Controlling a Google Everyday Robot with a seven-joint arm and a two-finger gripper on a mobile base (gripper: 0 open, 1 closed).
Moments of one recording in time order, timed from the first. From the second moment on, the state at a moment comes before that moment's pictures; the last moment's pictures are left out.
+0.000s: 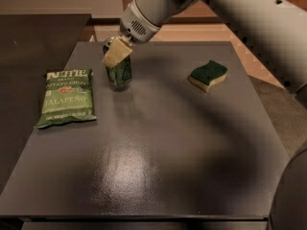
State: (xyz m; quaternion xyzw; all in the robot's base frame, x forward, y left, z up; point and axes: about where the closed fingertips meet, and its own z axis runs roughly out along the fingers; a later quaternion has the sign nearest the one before) arm 0.610 0.090 0.934 -0.60 0.72 0.22 0.29
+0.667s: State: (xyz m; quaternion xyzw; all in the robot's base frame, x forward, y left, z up) arm 0.600 0.110 0.921 -0.60 0.71 0.23 0.30
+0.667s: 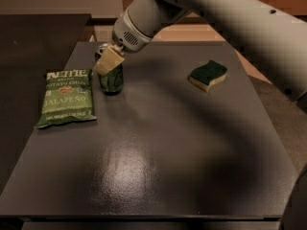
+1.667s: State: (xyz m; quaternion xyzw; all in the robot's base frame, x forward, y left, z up) arm 0.596 0.122 0.903 -0.61 0.70 0.23 0.29
